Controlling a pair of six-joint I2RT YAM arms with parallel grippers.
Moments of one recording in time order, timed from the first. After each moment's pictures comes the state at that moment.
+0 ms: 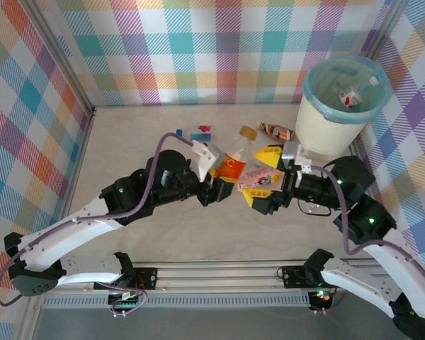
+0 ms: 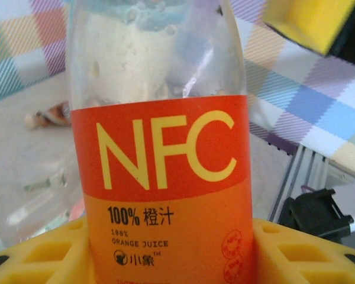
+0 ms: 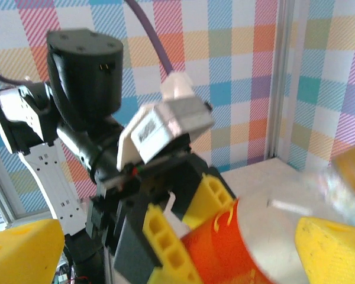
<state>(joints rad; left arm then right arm) -1.09 1.14 1.29 -0.45 0.01 -0.11 0.74 0.74 1.16 -0.38 -0.51 0.06</state>
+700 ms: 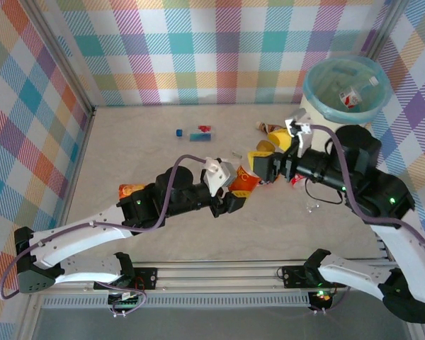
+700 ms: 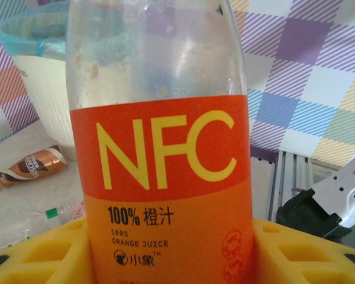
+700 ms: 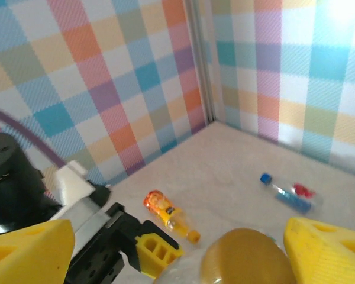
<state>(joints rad) -1.14 1.12 1.09 -0.15 0.02 -0.05 0.74 0.99 1.58 -0.81 -0.21 0.20</state>
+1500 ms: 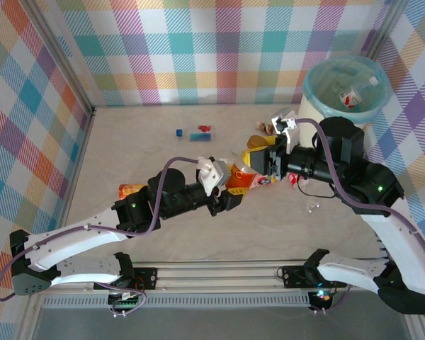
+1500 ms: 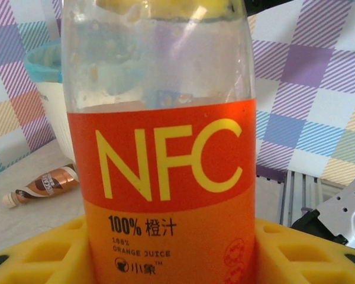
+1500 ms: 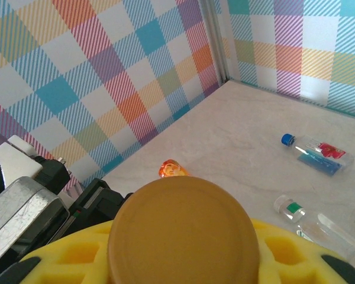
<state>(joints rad) -1.15 1.08 1.07 -0.10 -0.04 -0.03 0.74 1.06 1.63 -0.86 -0.28 0.22</state>
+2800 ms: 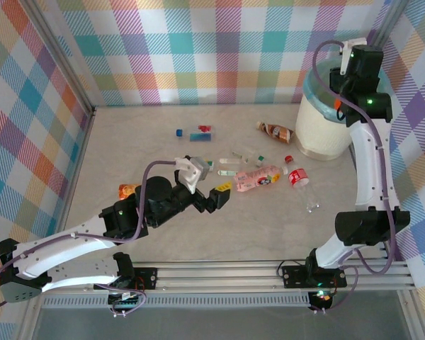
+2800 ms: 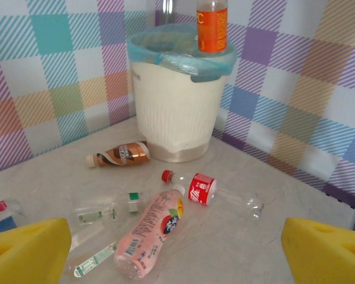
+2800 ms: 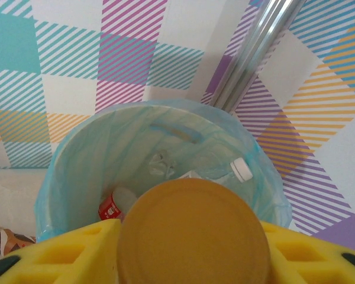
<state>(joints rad) -1.15 0.95 0.97 -0.14 -0.33 -0.12 0.01 1.60 2.01 -0.77 0.32 -0.23</state>
